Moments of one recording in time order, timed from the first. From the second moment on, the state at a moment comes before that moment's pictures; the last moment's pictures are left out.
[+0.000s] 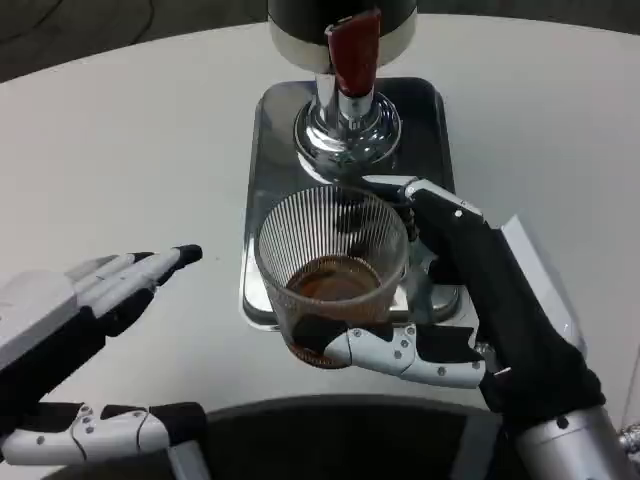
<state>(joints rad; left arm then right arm) 0.24 0.80 0.46 -0.44 0.17 -0.36 -0.53 0.00 -0.05 0.24 -0.58 -0.40 0.00 0.06</state>
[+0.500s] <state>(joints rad) 0.30 0.79 0.46 -0.49 0.14 -0.42 -0.55 0.14 -0.09 0.24 -0.73 -0.36 0.04 0.13</state>
